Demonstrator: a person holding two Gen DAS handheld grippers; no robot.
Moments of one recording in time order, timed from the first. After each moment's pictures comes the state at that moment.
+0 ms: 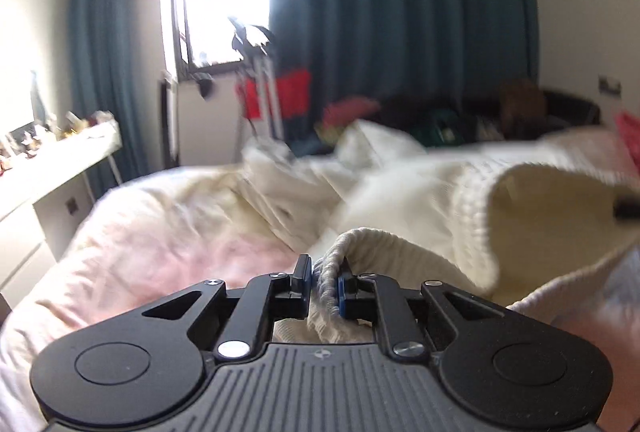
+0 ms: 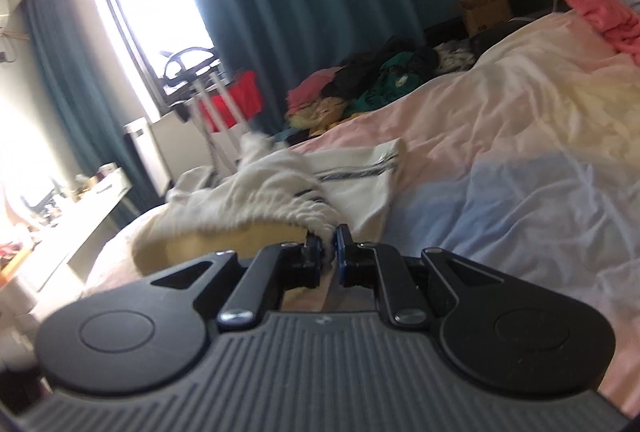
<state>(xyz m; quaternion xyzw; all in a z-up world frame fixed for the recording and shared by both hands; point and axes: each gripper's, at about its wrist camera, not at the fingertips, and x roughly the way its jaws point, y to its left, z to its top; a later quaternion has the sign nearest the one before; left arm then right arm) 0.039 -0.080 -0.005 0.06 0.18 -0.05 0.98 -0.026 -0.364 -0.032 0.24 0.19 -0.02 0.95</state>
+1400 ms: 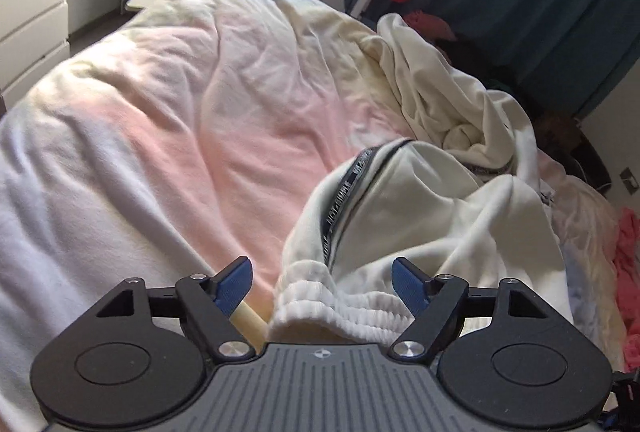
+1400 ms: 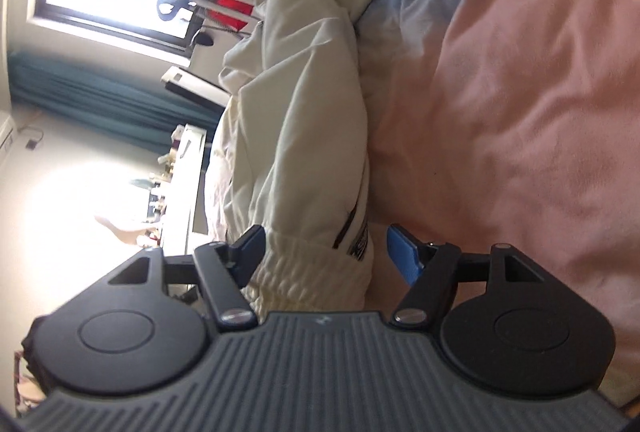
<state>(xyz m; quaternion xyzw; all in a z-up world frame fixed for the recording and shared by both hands) 0.087 0.162 -0.078 -0.20 0.44 -0.09 0.87 -0.052 -0.301 -0.137 0.52 0.34 0.08 0.78</state>
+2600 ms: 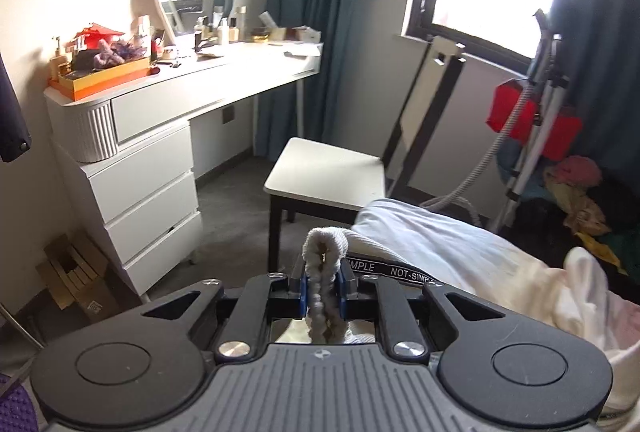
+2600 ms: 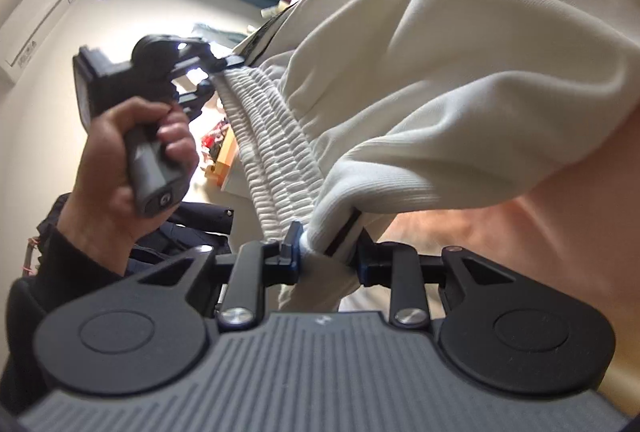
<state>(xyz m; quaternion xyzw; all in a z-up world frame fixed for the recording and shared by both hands) 0.353 0.376 0.064 -0.11 0.32 0.18 0.92 0.180 0.100 -0.093 0.44 0.40 0.32 0.74</state>
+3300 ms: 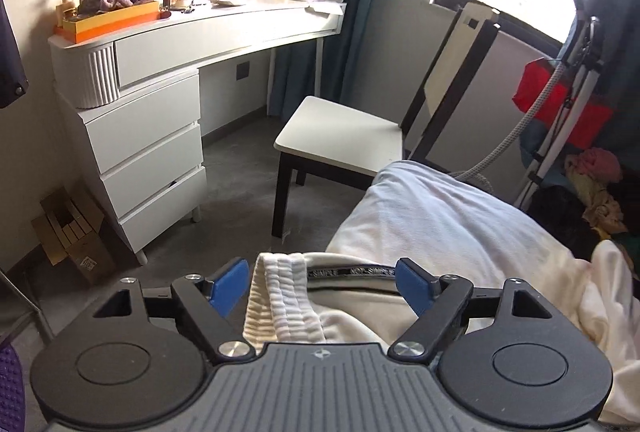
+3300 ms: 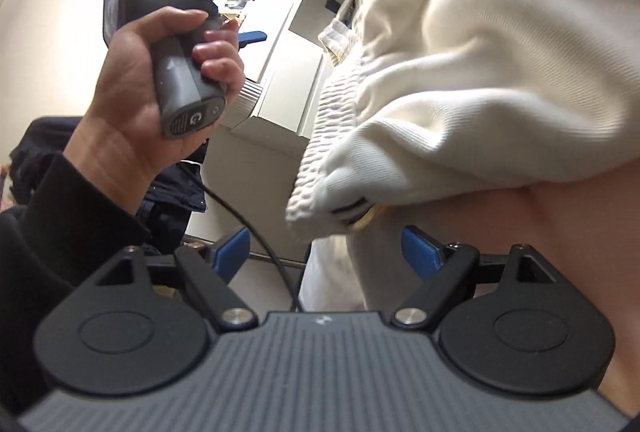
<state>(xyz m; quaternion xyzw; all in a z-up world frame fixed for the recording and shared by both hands) 0.334 0.363 0.036 -0.14 0.34 0.17 0.91 0.190 0.105 -0.061 0.33 0.45 0.36 0.75</state>
